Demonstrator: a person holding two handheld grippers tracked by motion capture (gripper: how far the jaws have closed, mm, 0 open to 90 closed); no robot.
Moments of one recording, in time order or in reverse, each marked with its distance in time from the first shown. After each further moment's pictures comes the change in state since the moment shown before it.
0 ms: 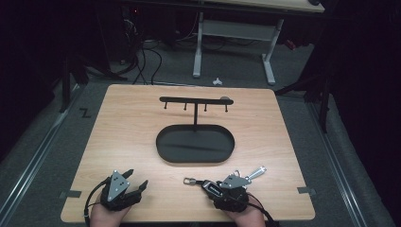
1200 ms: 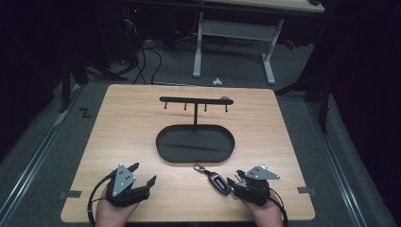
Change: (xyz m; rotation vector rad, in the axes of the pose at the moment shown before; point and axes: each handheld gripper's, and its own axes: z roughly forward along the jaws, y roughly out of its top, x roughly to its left) left arm -0.018 0.051 -0.011 -0.044 -0.005 -0.016; right arm -0.046 -0.005 -0.042 -0.115 -0.127 0.147
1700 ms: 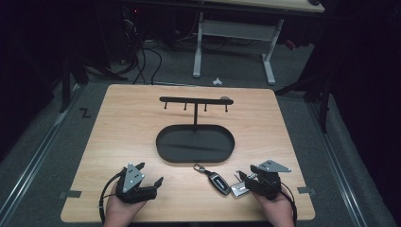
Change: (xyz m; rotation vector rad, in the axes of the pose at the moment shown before) left arm -0.002 -0.026 0.036 0.027 -0.049 0.022; right arm -0.032 0.006 -0.010 0.041 -0.102 0.063
